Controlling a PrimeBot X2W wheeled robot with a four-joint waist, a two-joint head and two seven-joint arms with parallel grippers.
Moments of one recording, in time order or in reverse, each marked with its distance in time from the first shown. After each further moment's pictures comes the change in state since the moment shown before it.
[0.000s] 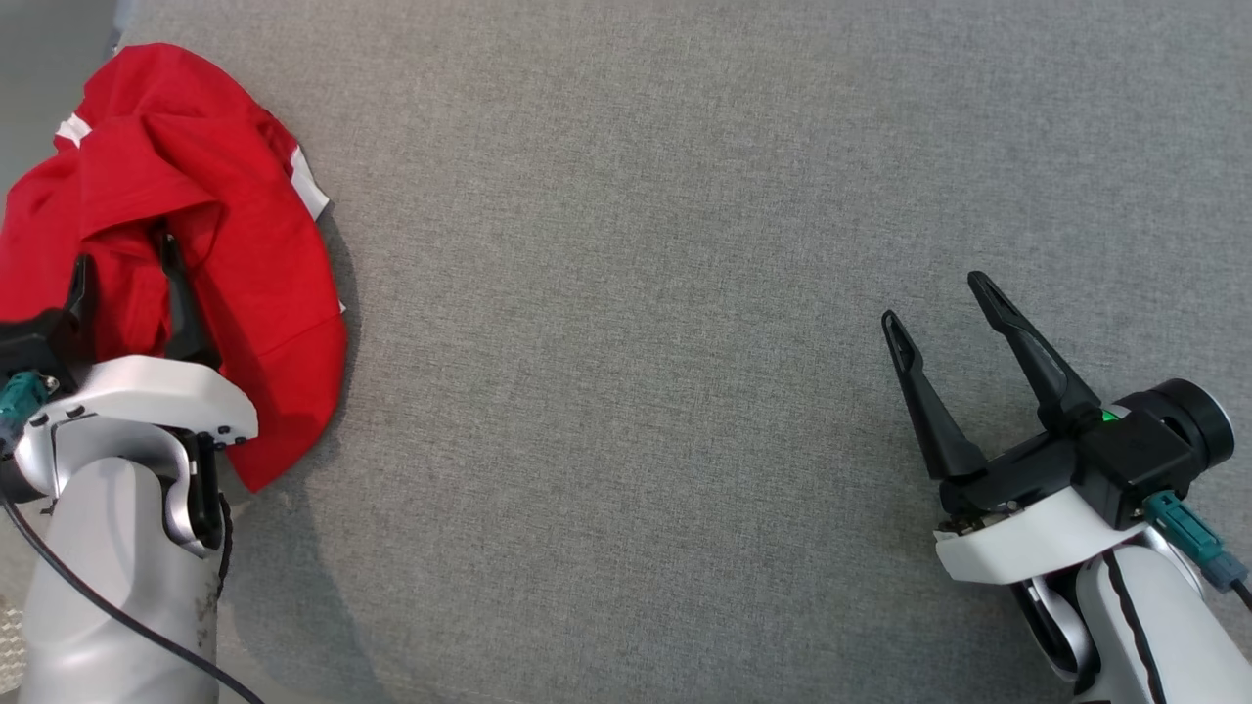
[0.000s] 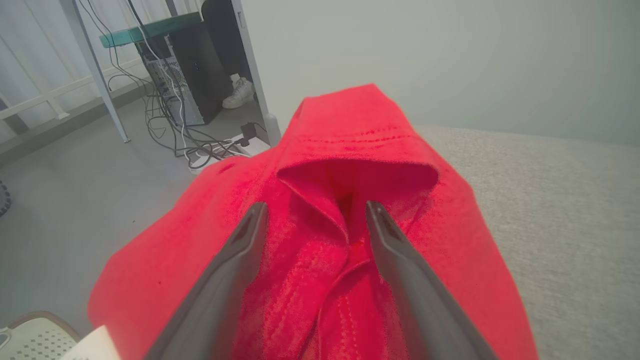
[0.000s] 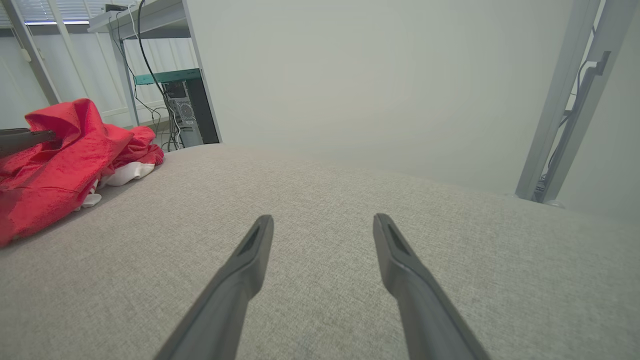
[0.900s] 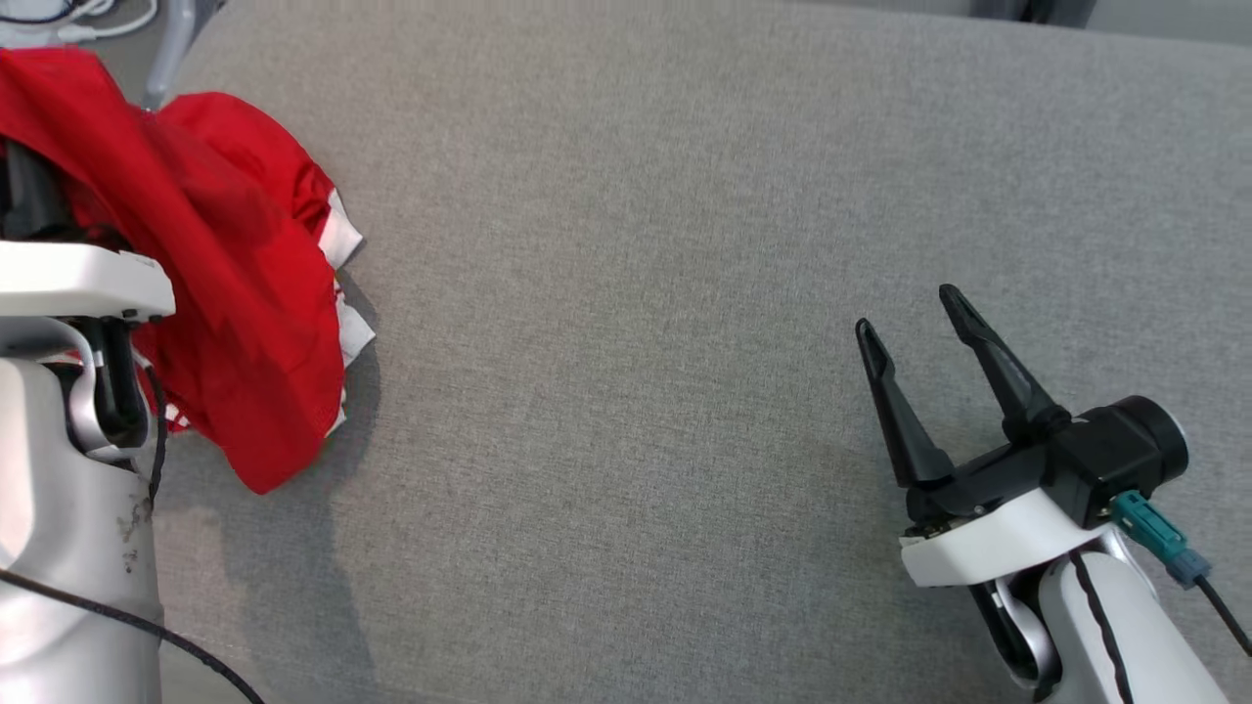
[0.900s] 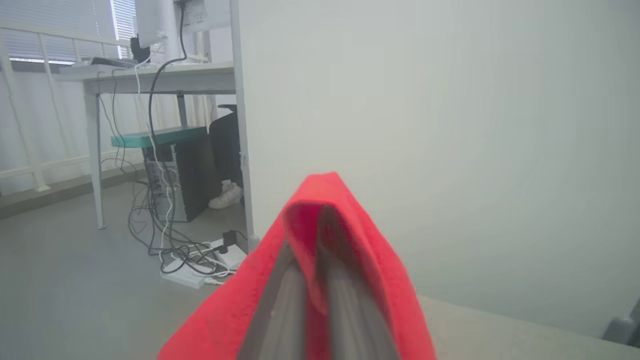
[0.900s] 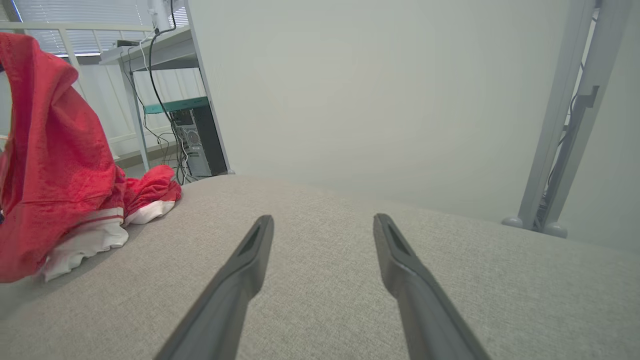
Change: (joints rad) left arm -0.125 0.046 0.032 -0.150 -0.093 -0.045 0.033; right arm -0.006 0.059 0.002 0.040 0.025 0.000 0.000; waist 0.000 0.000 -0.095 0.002
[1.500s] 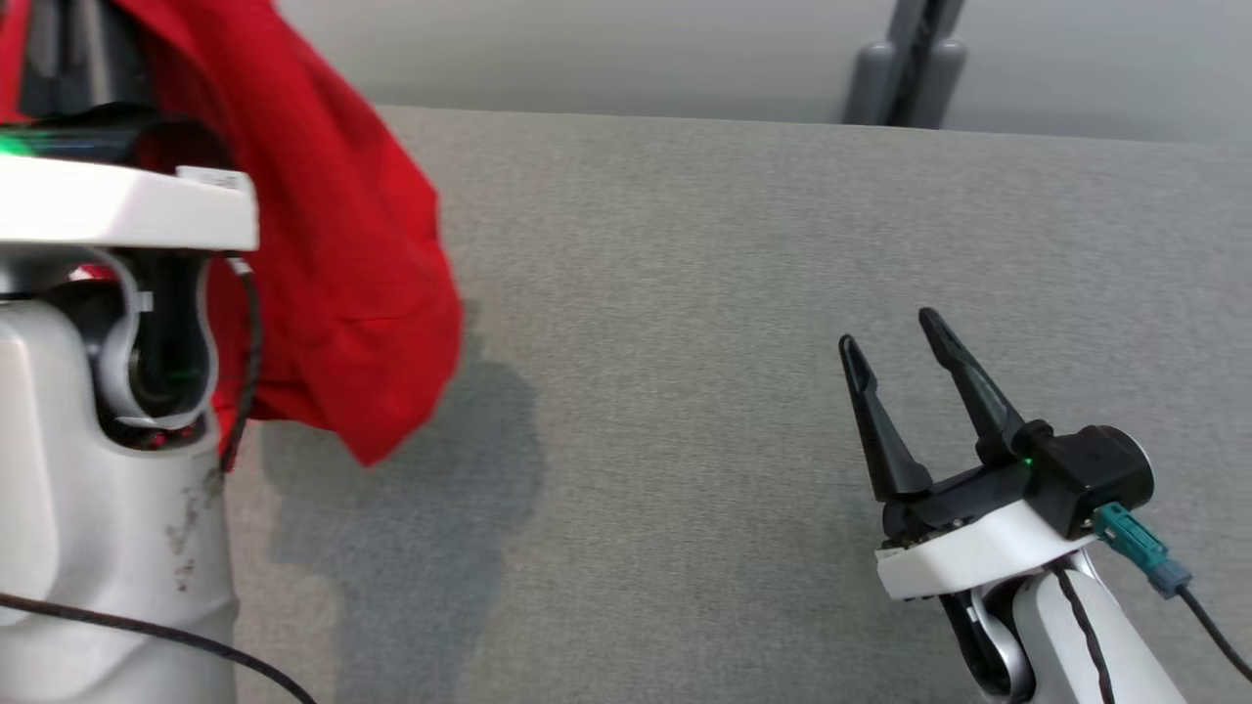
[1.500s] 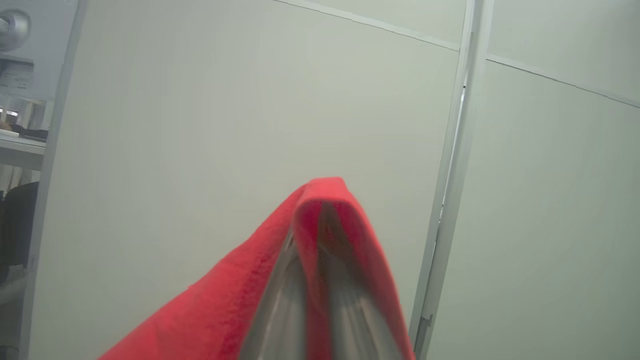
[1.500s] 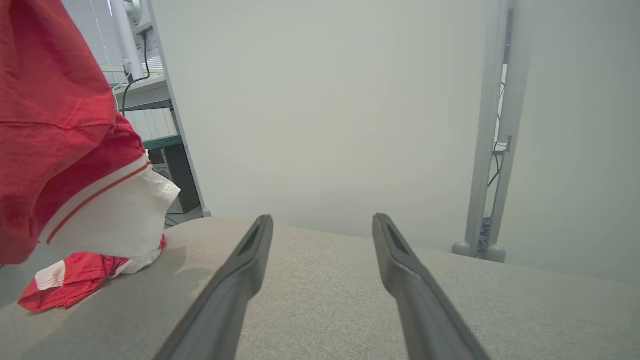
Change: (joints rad) left arm 0.005 -0.096 -0.110 -0.509 -0.174 -0.035 0.272; right arm 0.030 0.077 -0.017 0.025 0.032 0.000 0.000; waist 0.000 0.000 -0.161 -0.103
